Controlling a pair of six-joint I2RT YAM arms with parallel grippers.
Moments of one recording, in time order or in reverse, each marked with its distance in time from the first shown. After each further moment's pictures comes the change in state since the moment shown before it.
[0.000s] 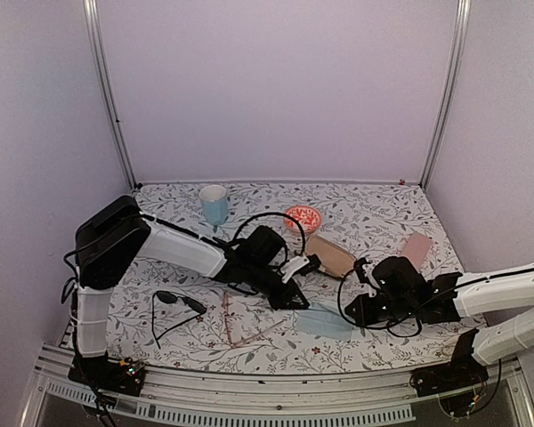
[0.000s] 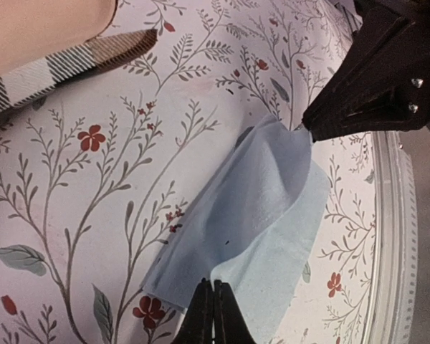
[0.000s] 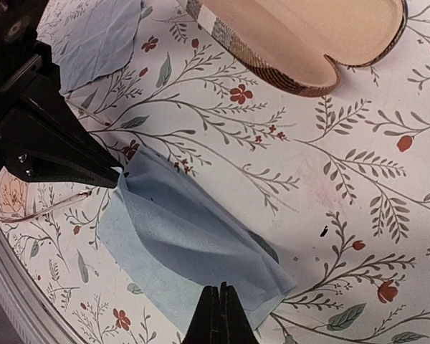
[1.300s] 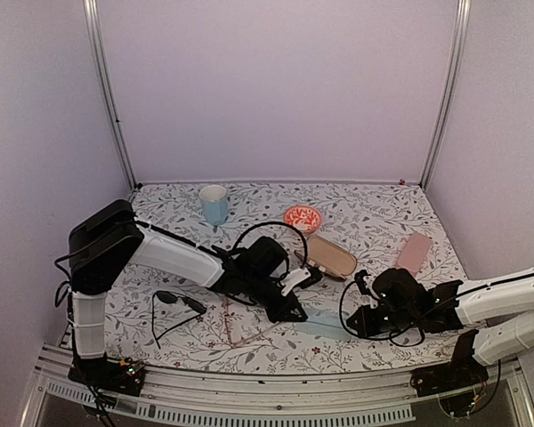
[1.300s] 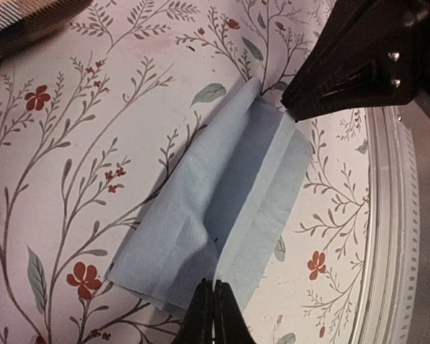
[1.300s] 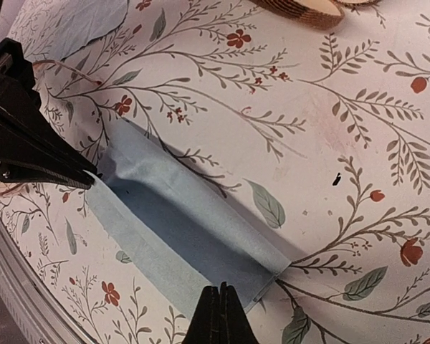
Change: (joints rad) left arm -0.067 -0.055 -0.071 -0.017 -0.056 -0.002; right arm 0.063 -0.019 -0.060 -0.003 -0.006 0.059
